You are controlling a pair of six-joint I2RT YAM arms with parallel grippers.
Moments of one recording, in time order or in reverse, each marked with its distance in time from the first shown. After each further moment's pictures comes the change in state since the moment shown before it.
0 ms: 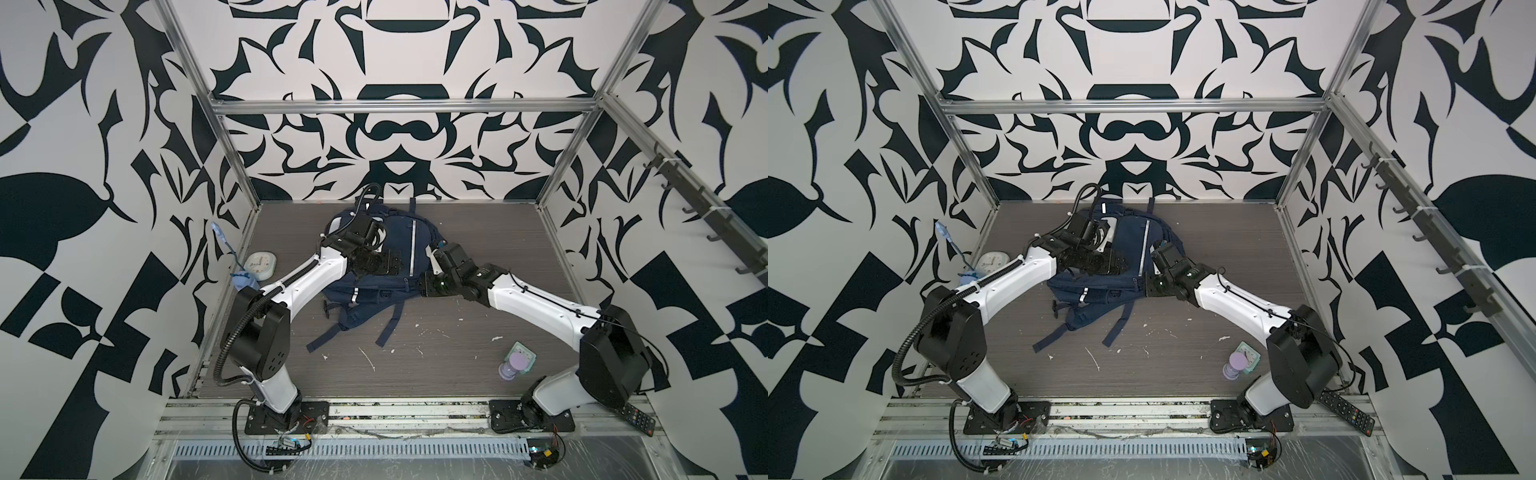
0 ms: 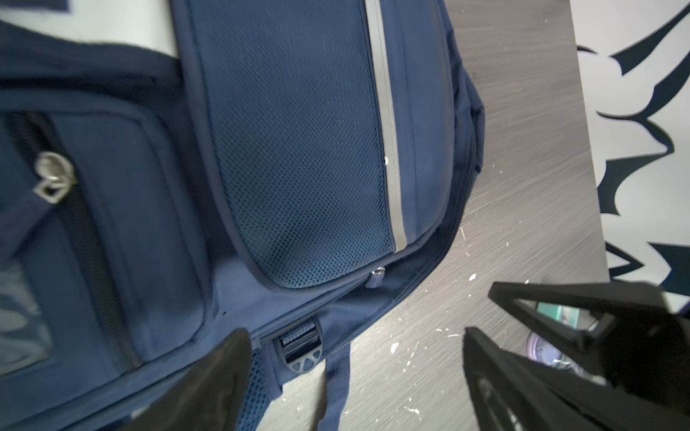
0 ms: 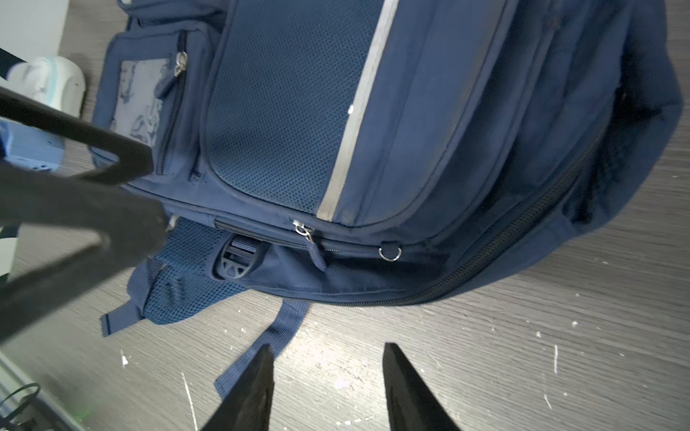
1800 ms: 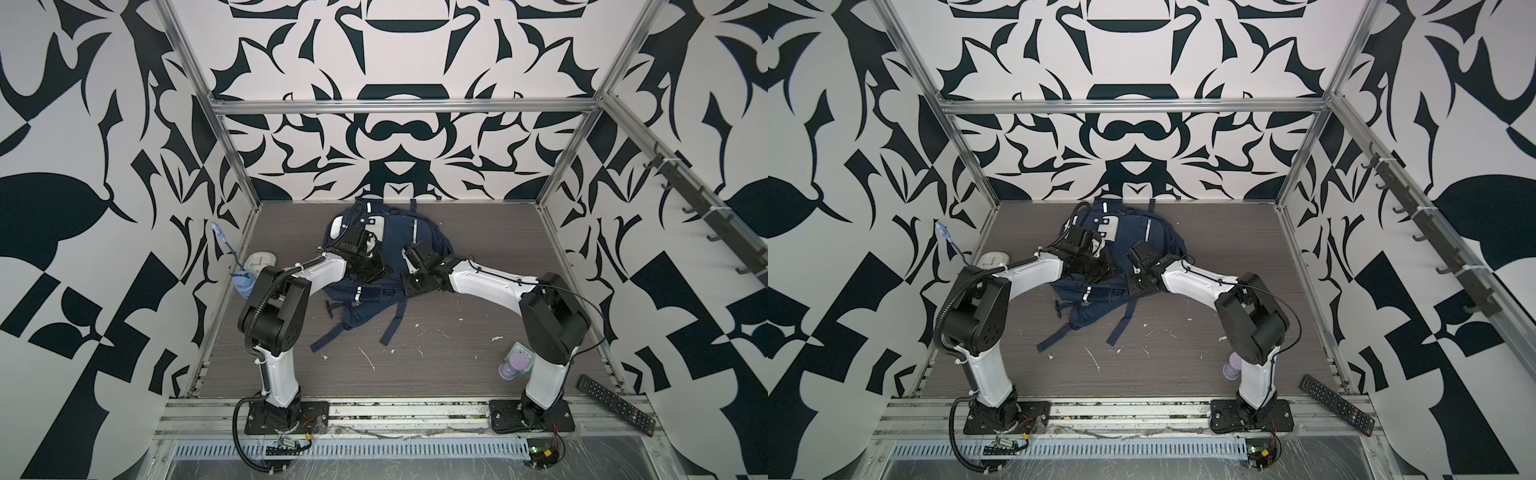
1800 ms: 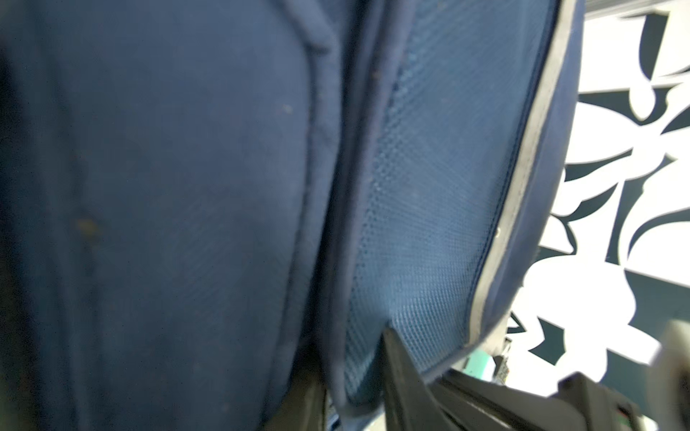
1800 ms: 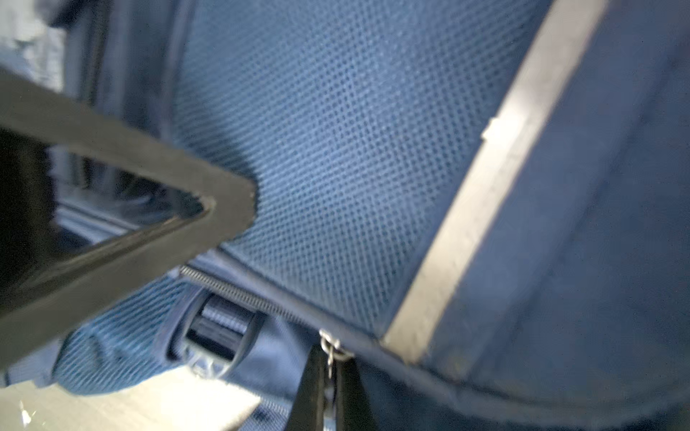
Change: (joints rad) left arm 0.103 0.180 -0.105 0.311 0.191 -0.339; right arm 0.048 0.307 0.208 -0.015 0.026 -0.081
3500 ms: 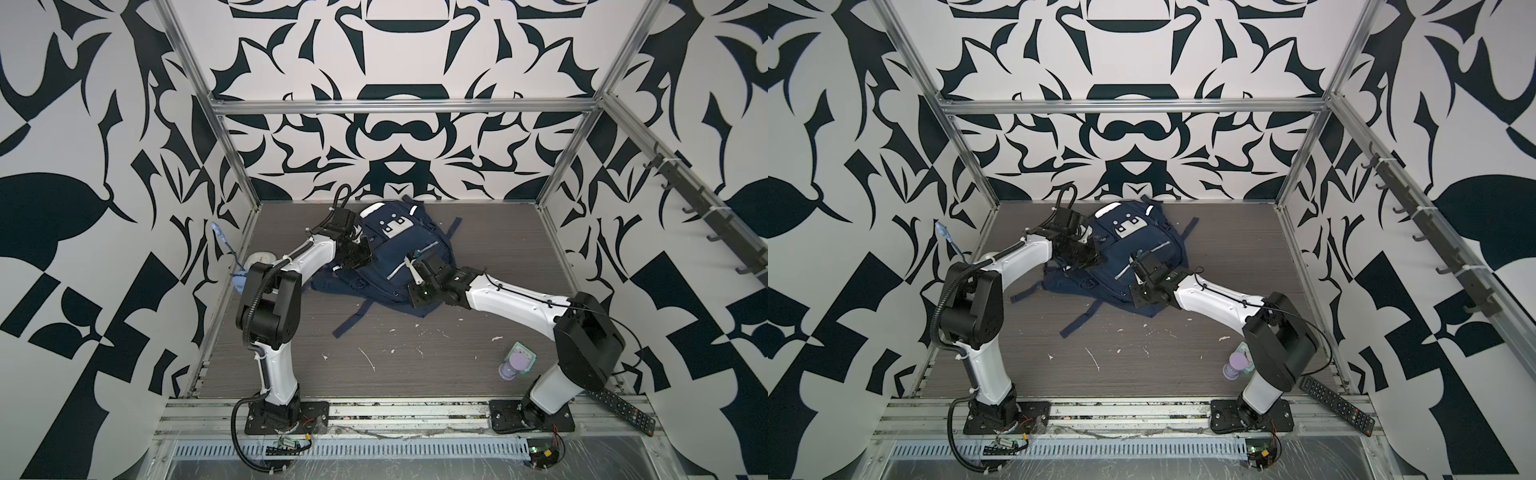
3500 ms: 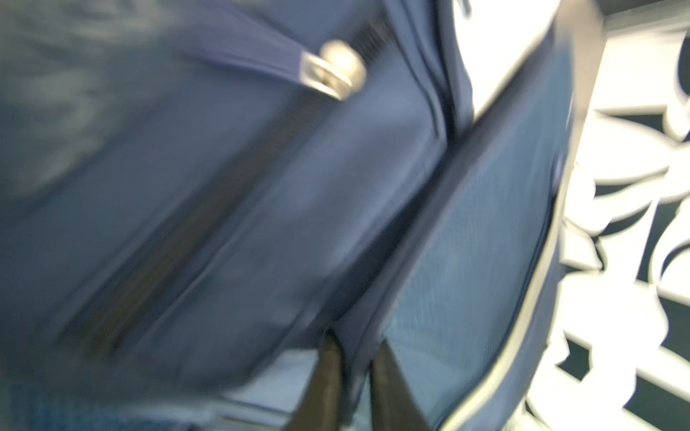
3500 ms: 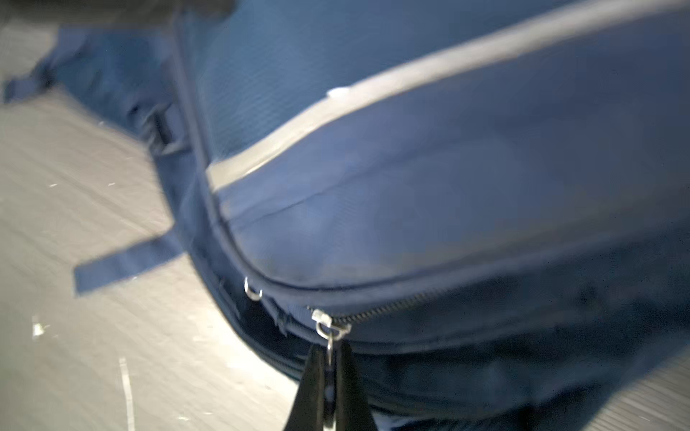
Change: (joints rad) left arm 0.119 0.061 0.264 -0.282 -0.060 0.152; right arm 0.096 -0.154 -0.125 0.021 0.028 -0.059
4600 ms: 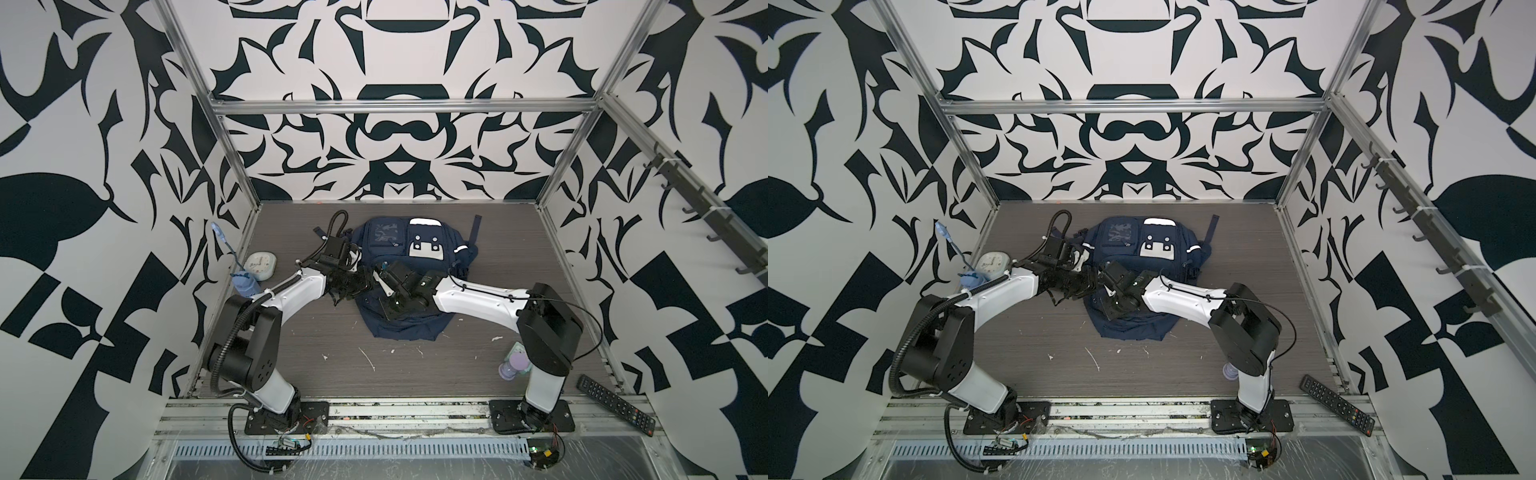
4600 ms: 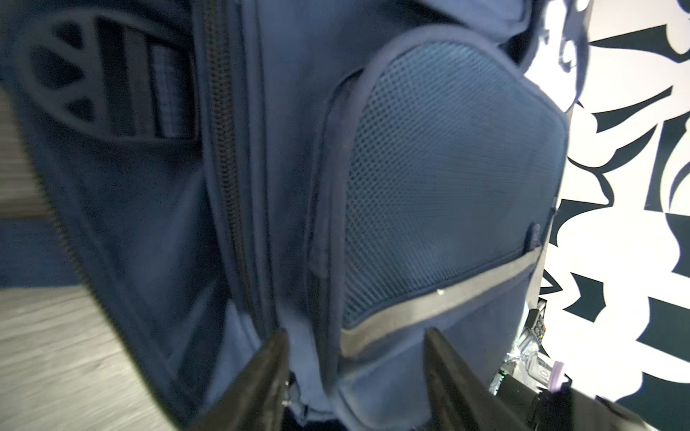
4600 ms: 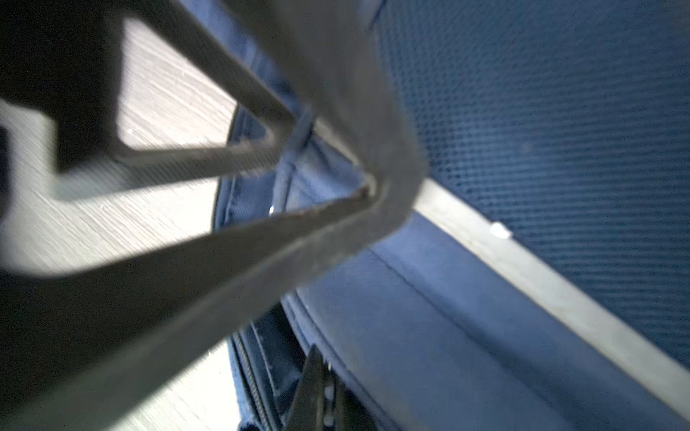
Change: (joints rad) left arm -0.080 -0.308 -0.484 0.161 0.060 0.008; right arm 0.115 0.160 0.157 -0.055 -0.063 0.039
